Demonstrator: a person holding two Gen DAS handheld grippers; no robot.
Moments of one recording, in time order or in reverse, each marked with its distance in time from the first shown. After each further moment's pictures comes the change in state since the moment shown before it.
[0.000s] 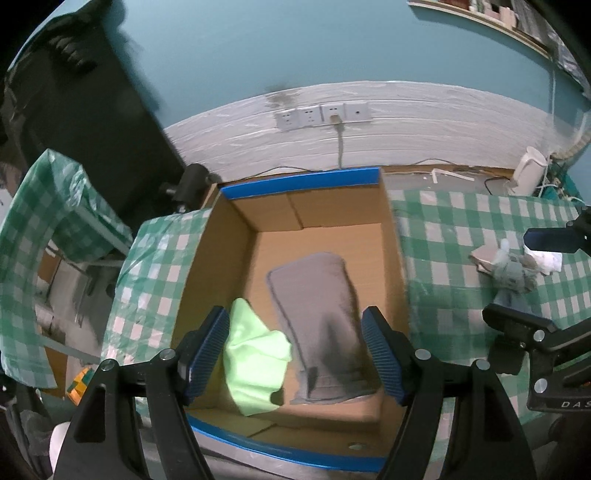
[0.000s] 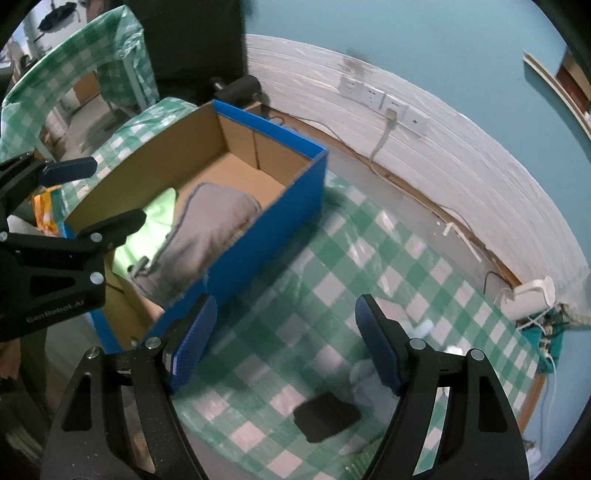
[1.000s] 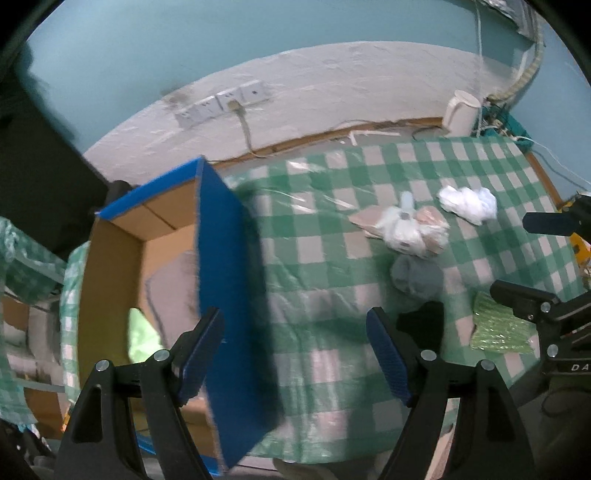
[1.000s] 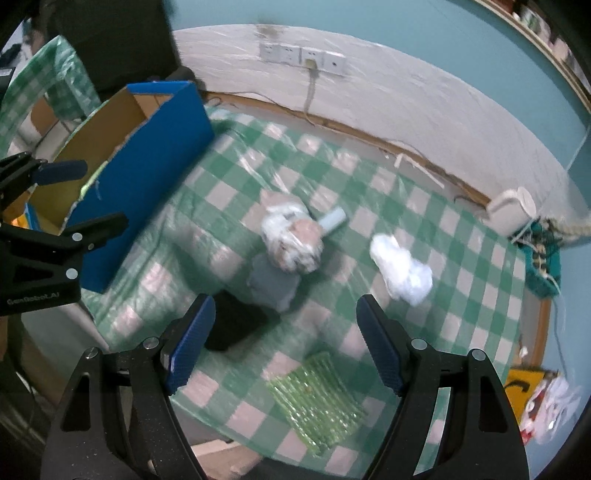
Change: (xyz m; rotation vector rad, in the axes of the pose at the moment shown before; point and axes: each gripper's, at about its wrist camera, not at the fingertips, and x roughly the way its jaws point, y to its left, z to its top) left arm 0.000 -0.141 -0.004 0.200 0.078 -0.169; right arm -0.019 -0.113 -0.123 0.210 0.062 -0.052
